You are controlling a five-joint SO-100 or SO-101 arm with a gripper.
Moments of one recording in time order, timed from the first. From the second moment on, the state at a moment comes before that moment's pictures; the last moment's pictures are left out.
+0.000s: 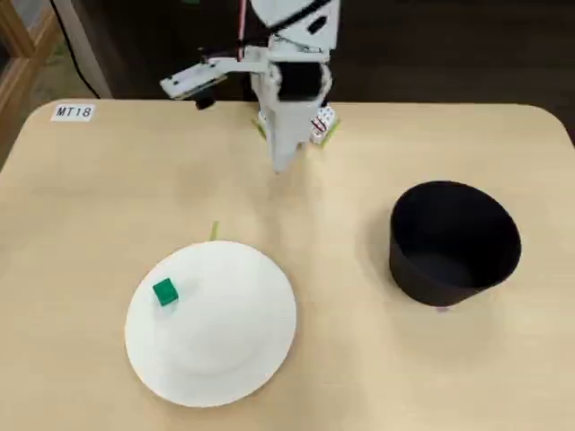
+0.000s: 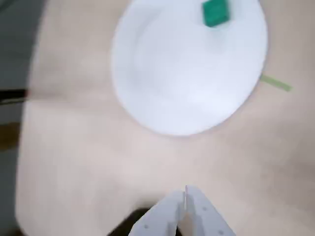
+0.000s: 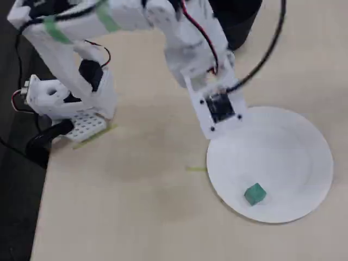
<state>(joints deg) 13.7 102.7 82.3 88.3 -31.6</state>
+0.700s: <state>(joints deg) 22.3 61.2 43.3 90.6 5.4</state>
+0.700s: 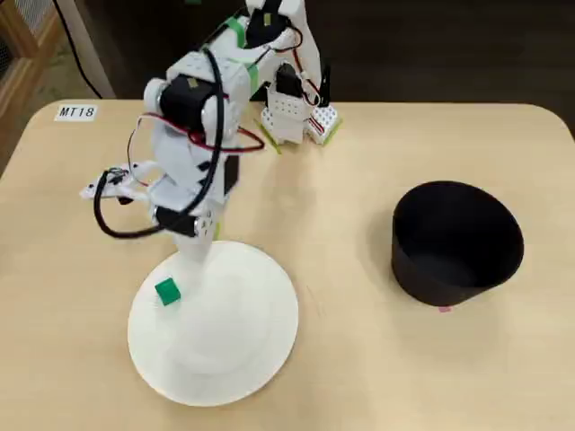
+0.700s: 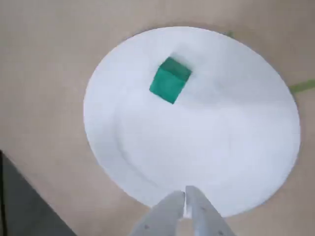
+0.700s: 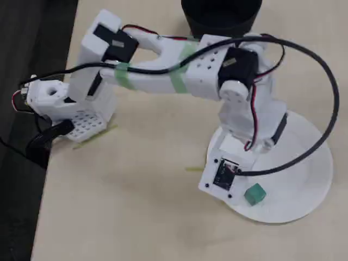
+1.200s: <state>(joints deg) 27.7 54.6 41.0 91.5 19.1</state>
